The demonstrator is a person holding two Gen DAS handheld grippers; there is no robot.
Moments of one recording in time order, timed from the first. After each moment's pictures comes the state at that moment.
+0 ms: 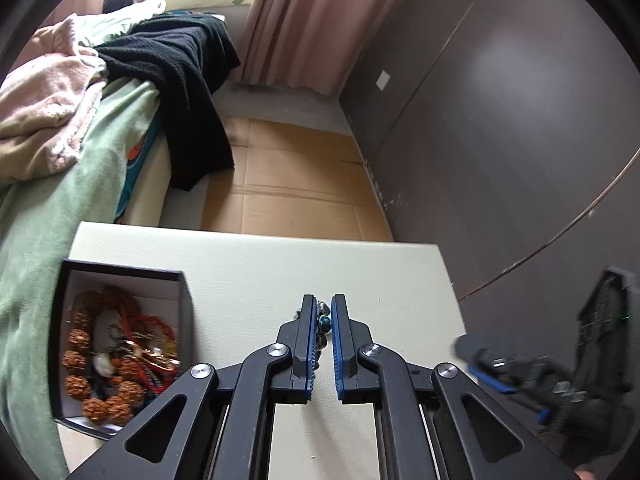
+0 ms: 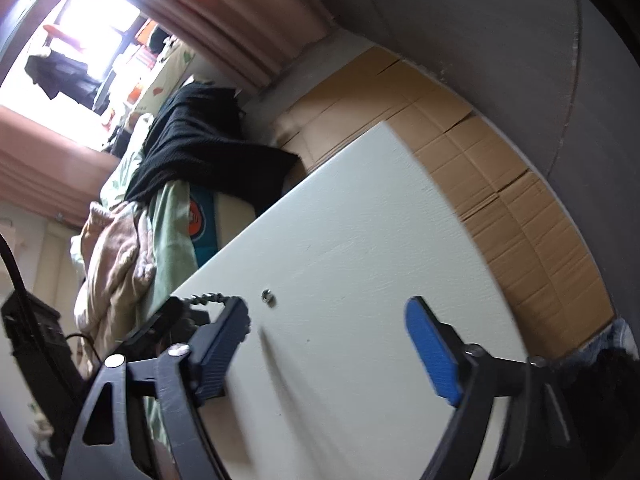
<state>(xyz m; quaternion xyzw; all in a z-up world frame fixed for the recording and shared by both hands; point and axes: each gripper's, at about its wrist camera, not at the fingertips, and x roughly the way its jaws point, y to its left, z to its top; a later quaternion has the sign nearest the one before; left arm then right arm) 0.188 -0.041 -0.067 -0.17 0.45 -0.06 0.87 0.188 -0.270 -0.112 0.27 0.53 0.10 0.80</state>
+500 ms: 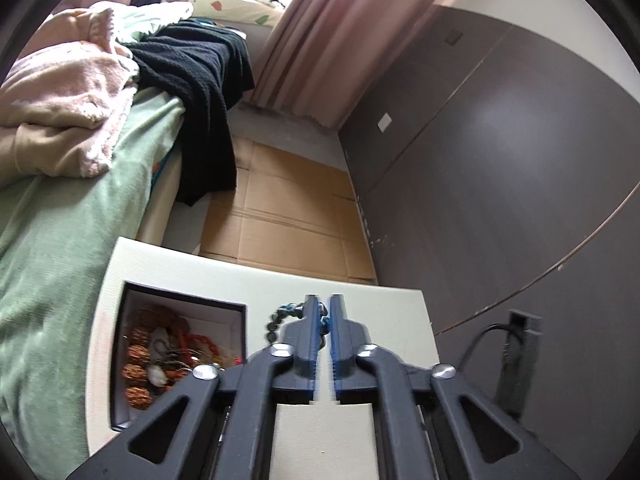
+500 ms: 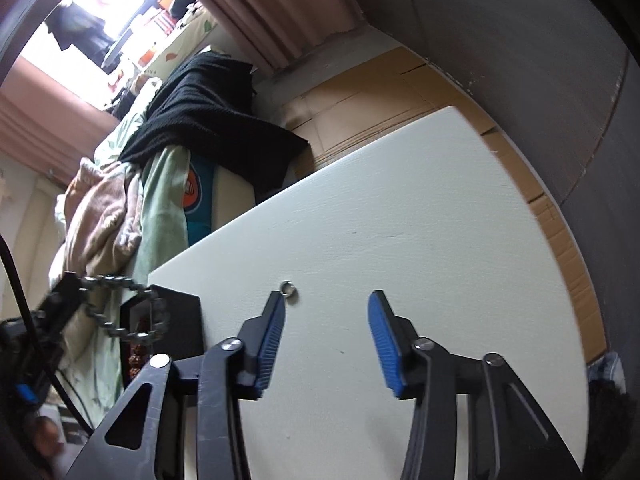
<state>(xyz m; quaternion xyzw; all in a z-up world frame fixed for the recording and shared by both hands) 0.164 0.024 -0.031 -0.25 0.40 -0.07 0.88 0.202 -0.207 -0.126 0.20 0.53 0.12 0.82</state>
